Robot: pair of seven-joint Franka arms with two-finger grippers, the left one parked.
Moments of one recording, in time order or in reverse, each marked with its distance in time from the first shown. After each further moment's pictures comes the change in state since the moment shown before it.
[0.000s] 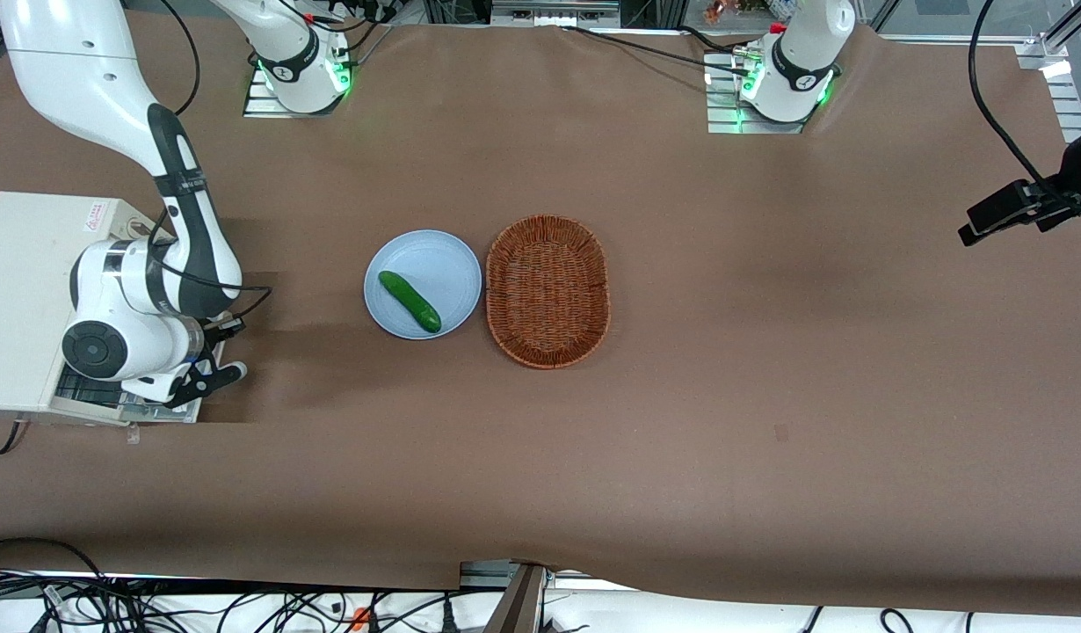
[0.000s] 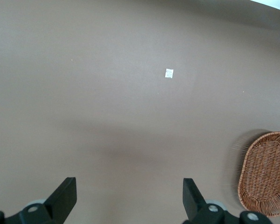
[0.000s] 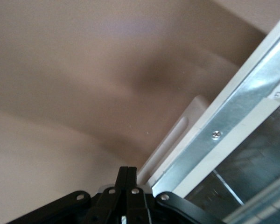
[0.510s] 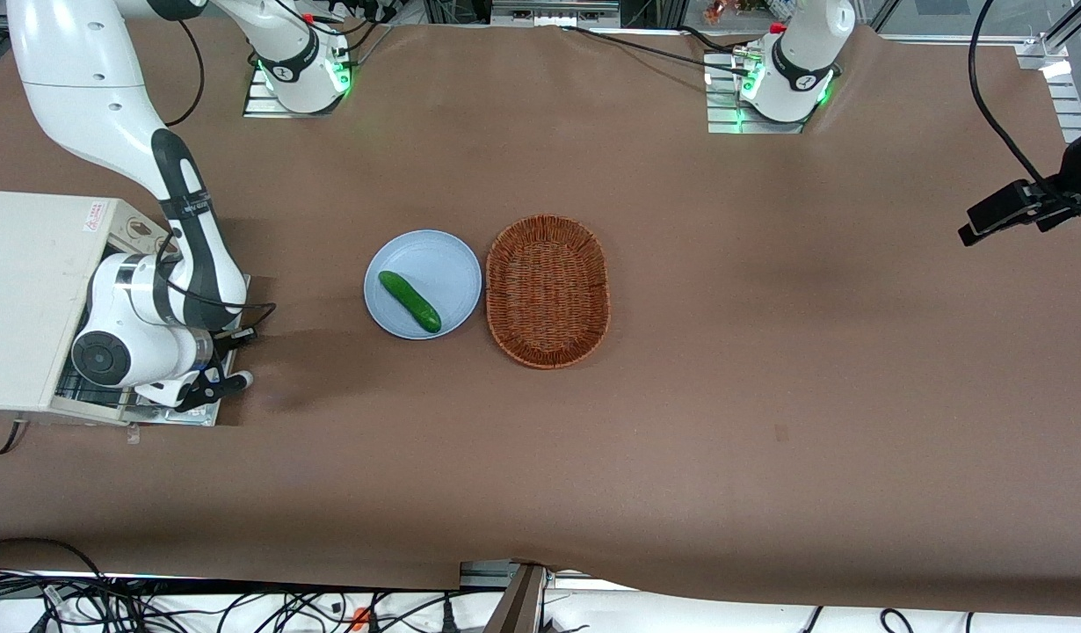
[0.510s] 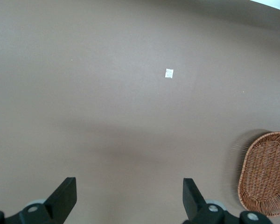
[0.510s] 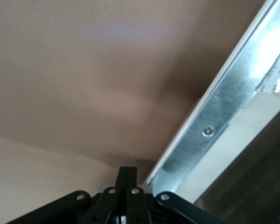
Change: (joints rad) arm -0.022 0.067 -0.001 0.002 0.084 0.071 0.000
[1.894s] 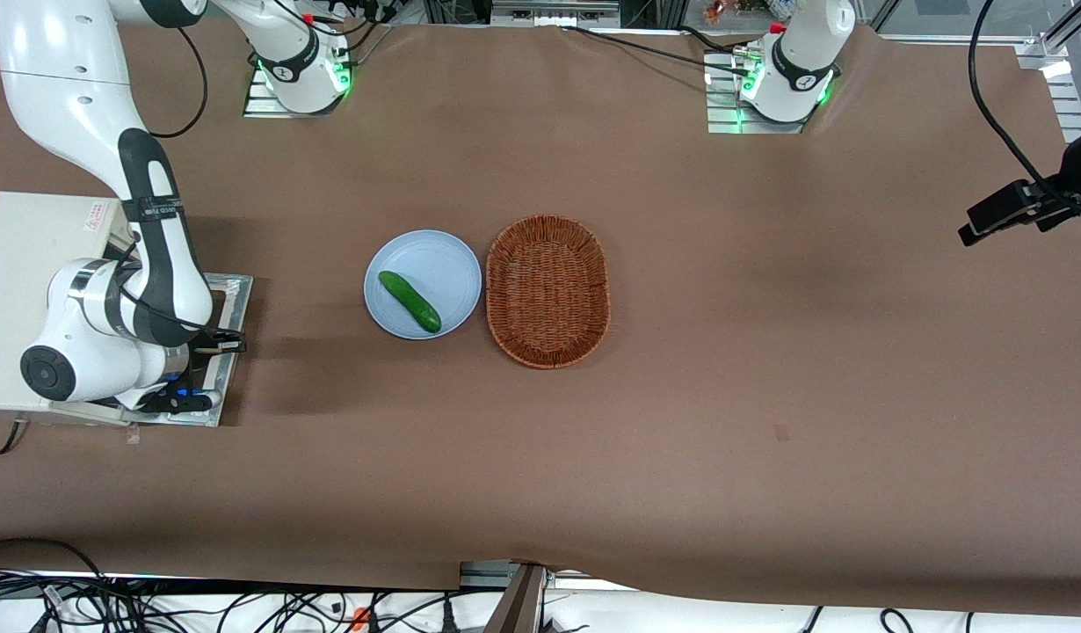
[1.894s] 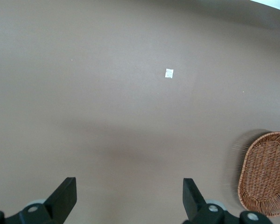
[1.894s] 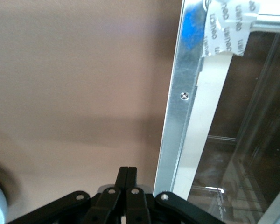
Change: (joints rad) arm -0.004 0.004 -0.027 0.156 0.134 -0.214 0.257
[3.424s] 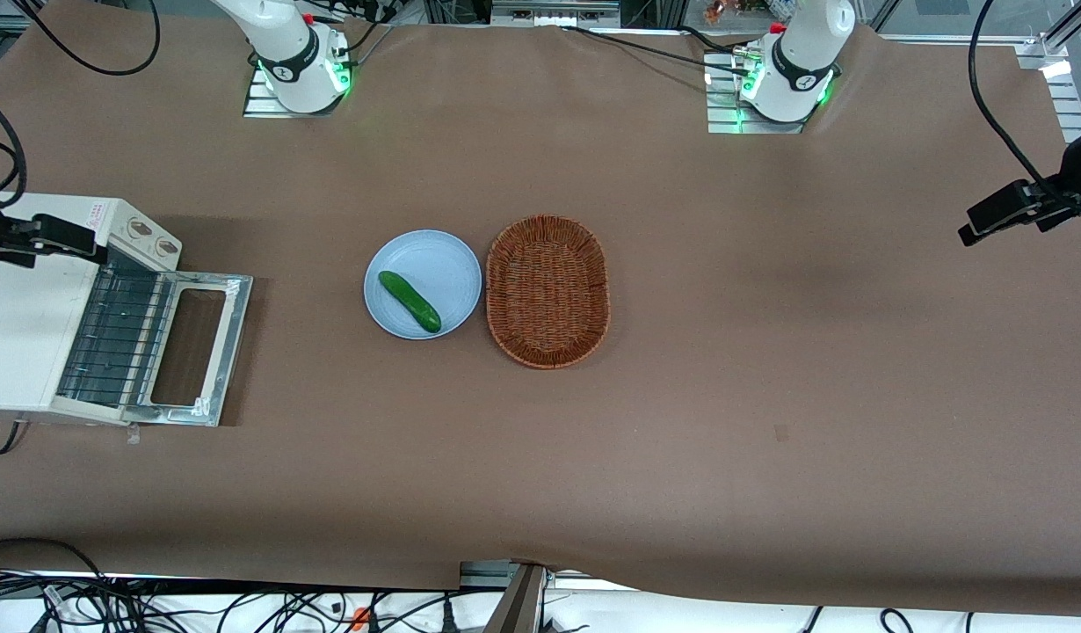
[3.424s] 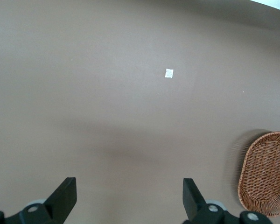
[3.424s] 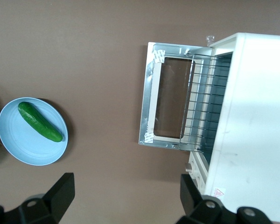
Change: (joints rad) arm -0.003 -0.499 -0.053 0.074 -0.070 -0.293 -0.011
